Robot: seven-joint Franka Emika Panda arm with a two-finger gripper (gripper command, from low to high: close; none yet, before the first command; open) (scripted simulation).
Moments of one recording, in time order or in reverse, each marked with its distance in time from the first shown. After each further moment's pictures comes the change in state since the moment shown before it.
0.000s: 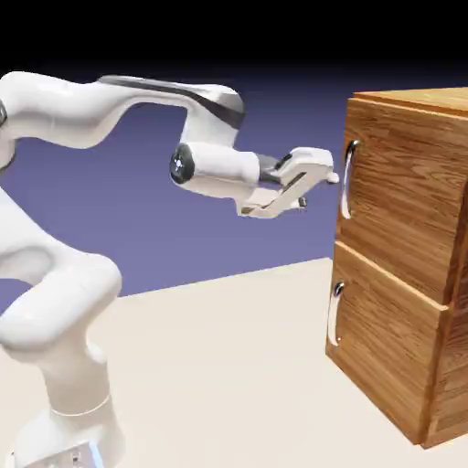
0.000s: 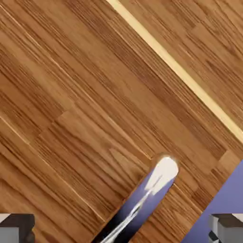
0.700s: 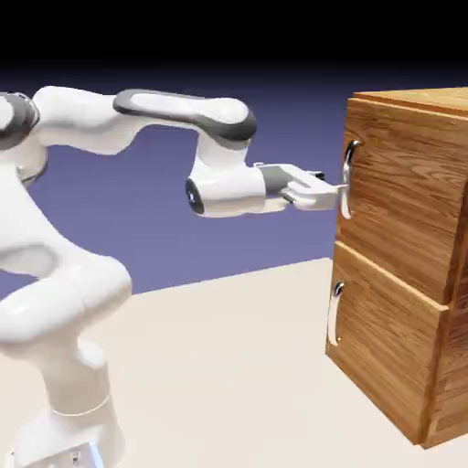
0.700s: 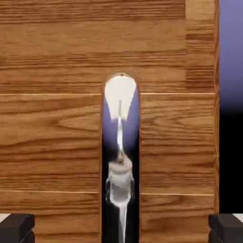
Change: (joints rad) arm -0.369 0.005 0.326 0.186 0.685 -0.089 0.192
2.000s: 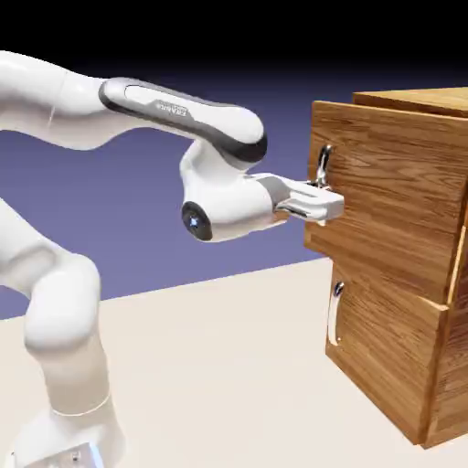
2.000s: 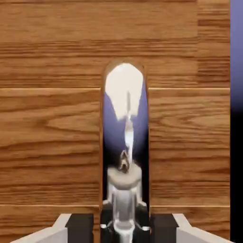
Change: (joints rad) arm 0.943 0.122 -1.023 -0.296 -0.608 -0.177 -0.119
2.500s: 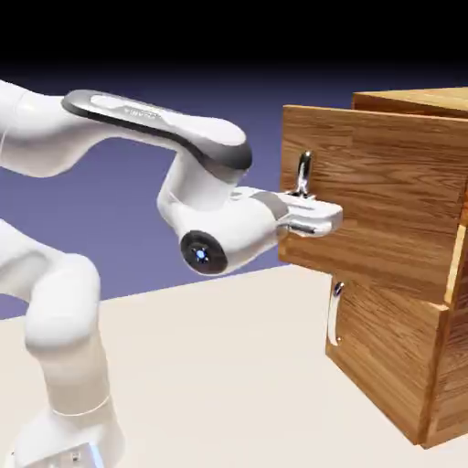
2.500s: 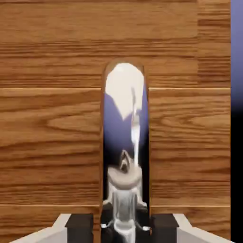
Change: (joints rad) arm -0.034 -0.103 -0.344 -0.091 -0.652 -0.392 0.273
